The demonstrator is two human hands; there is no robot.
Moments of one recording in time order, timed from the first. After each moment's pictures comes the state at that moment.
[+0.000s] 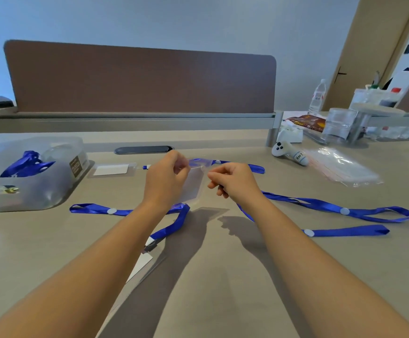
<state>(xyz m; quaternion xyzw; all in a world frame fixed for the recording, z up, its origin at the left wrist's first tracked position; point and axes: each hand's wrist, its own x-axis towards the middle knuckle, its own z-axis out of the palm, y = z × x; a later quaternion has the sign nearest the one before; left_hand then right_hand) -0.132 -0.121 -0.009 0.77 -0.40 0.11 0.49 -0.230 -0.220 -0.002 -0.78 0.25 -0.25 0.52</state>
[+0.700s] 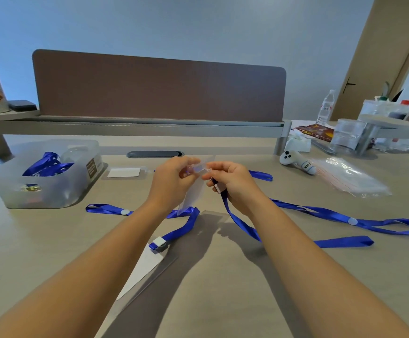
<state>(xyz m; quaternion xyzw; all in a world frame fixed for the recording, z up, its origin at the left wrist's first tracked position) -0.127 -0.103 0.000 0.75 -0.45 0.11 0.48 -0.217 -0.197 0.013 -0.71 0.20 -0.24 0.63</state>
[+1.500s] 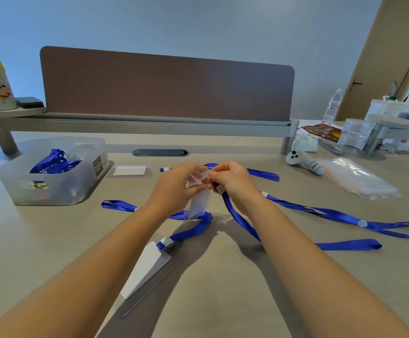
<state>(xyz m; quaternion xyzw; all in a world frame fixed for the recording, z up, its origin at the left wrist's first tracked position) -0.119 -0.094 -0.004 0.77 -0.50 0.06 0.39 -0.203 -0.189 0.011 -0.74 0.25 -0.22 0.59</state>
